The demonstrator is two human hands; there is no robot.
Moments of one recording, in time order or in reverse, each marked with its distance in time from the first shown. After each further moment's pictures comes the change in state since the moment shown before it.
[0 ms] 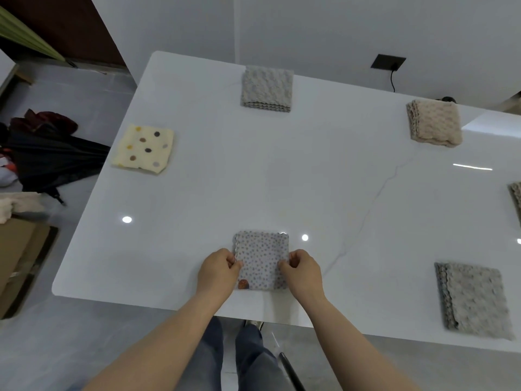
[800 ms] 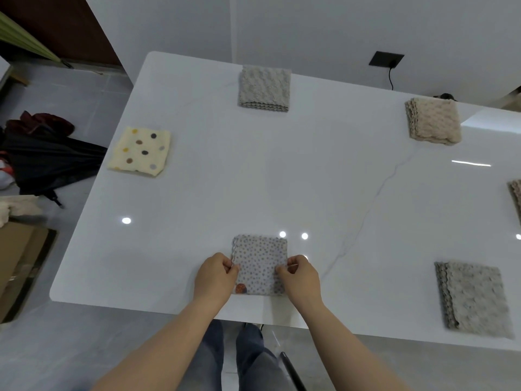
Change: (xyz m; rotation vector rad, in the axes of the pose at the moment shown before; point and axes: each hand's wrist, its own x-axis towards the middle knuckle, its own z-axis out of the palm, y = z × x) left_hand -0.002 -0.003 0.000 -0.007 -0.008 -0.040; right_hand 0.000 0.008 0.008 -0.012 0.014 0.079
